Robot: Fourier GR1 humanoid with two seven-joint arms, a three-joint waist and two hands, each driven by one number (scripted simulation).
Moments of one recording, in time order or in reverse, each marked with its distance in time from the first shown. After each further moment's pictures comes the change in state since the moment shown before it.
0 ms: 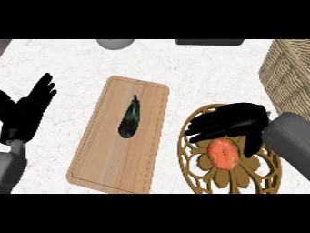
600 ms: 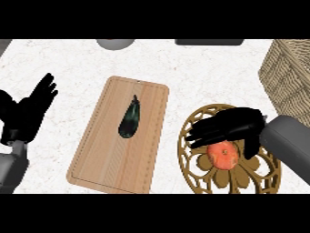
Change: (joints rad) left arm 0.010 -0.019 0.010 -0.034 -0.027 0.001 0.033; right arm -0.003 0.020 0.063 0.070 0.026 -0.064 -0.051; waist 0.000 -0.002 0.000
